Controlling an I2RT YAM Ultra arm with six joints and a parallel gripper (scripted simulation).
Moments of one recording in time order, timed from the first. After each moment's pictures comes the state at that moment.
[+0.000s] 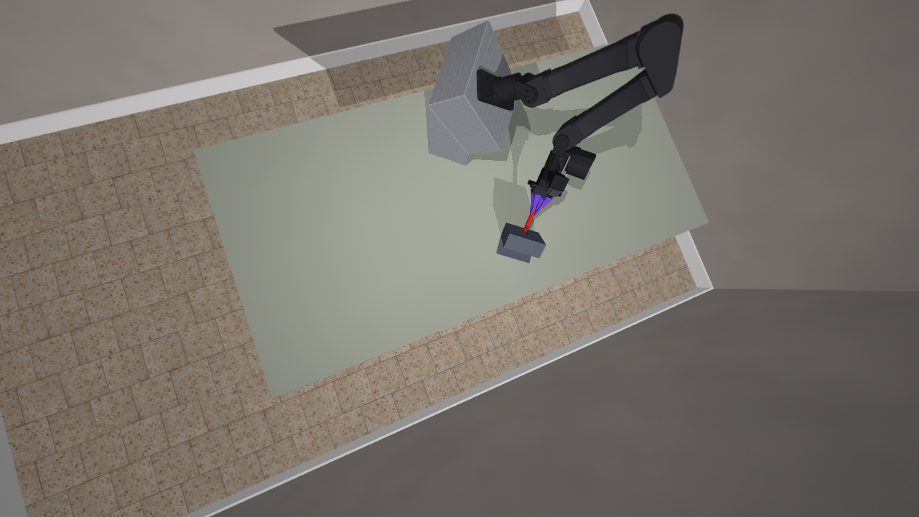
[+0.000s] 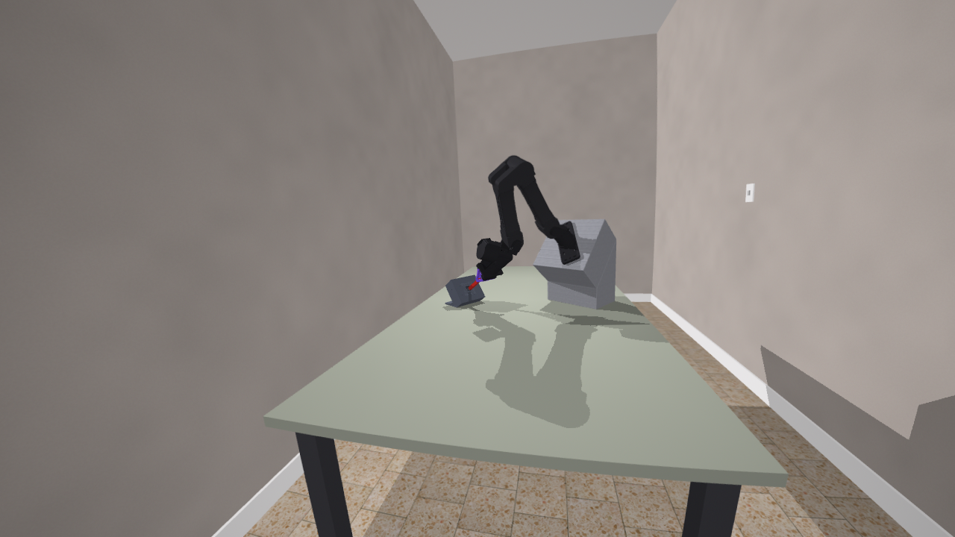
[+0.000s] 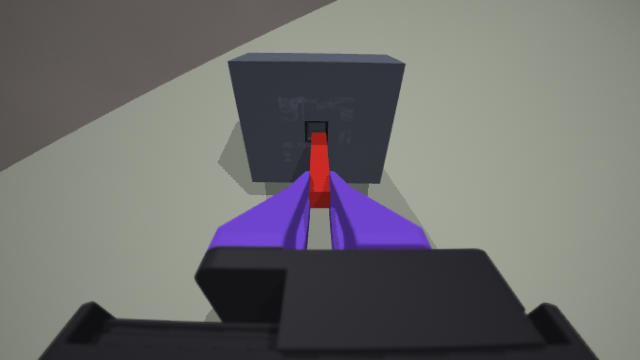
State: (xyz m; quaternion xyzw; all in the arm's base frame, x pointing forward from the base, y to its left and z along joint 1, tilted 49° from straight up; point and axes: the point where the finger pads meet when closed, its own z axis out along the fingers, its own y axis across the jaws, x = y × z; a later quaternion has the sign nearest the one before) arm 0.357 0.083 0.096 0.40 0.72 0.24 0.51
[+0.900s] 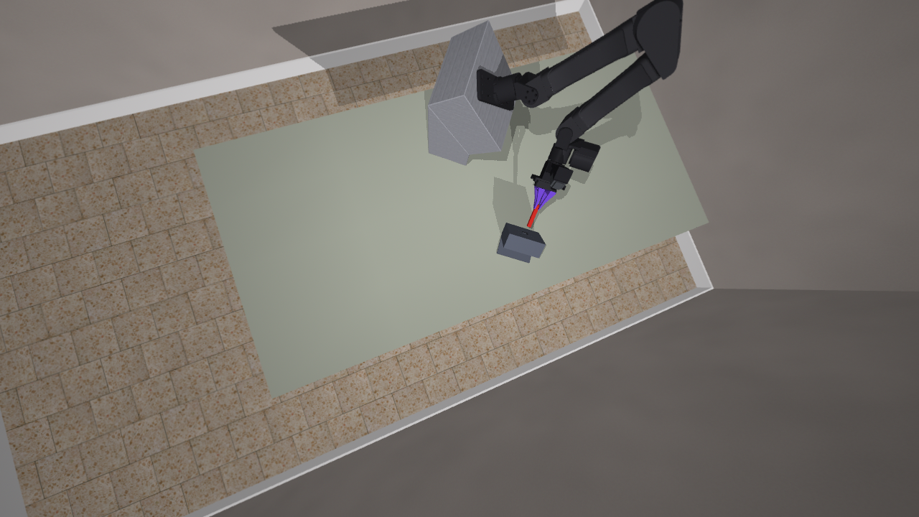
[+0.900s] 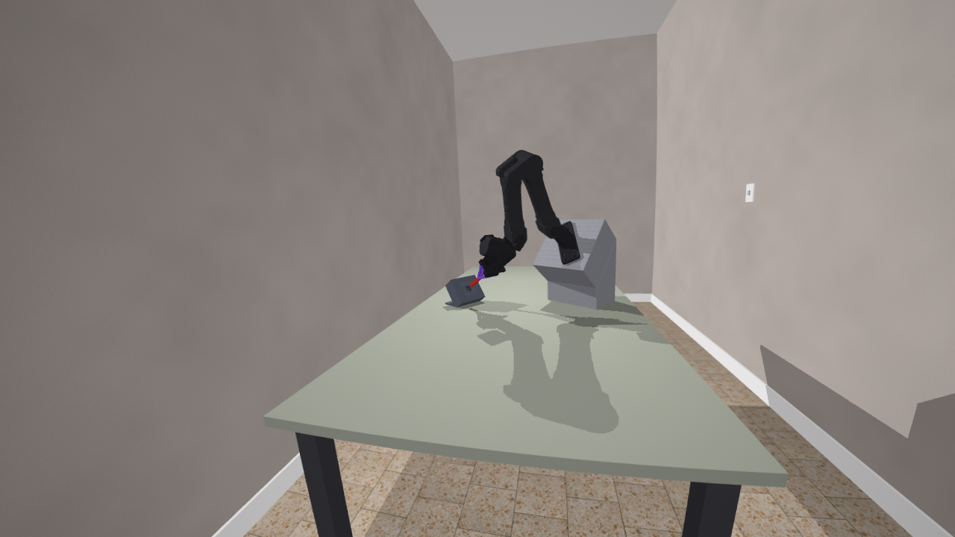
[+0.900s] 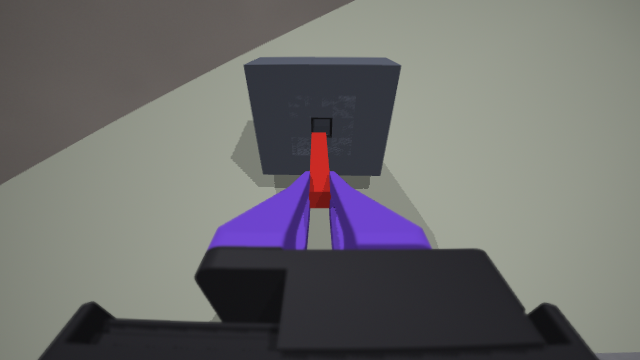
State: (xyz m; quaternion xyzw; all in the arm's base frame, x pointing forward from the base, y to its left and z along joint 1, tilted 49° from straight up) arm 0.339 0.083 0.108 0.40 0.71 0.24 0.52
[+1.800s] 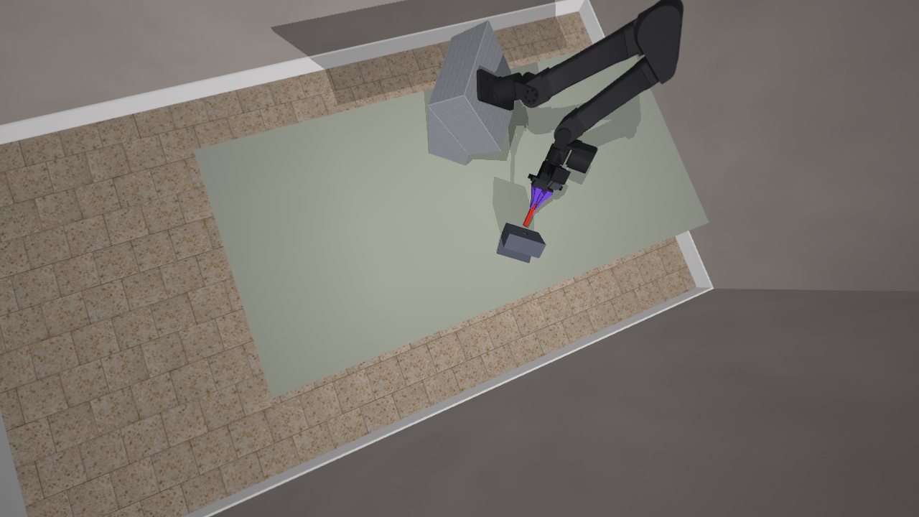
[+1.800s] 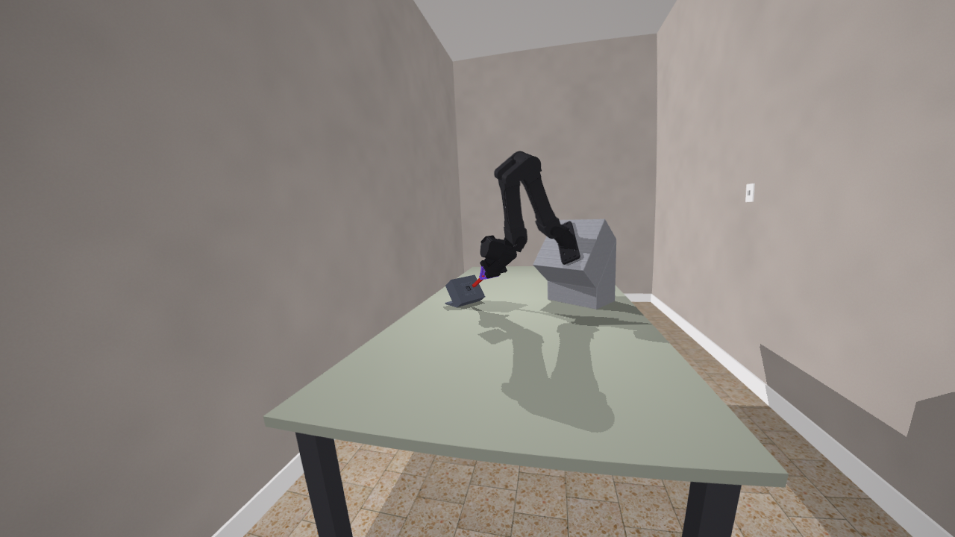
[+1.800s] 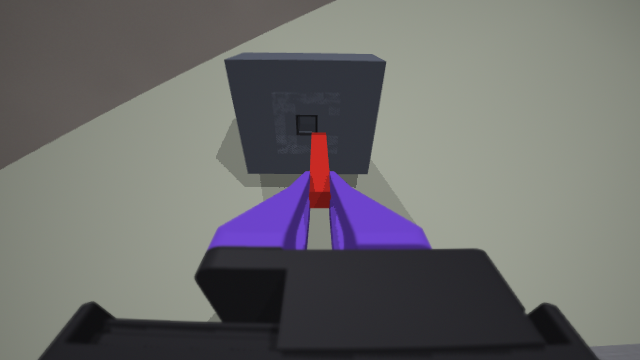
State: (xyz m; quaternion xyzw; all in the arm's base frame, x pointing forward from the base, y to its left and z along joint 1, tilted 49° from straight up) arm 0.338 0.079 0.097 0.41 0.72 0.23 0.51
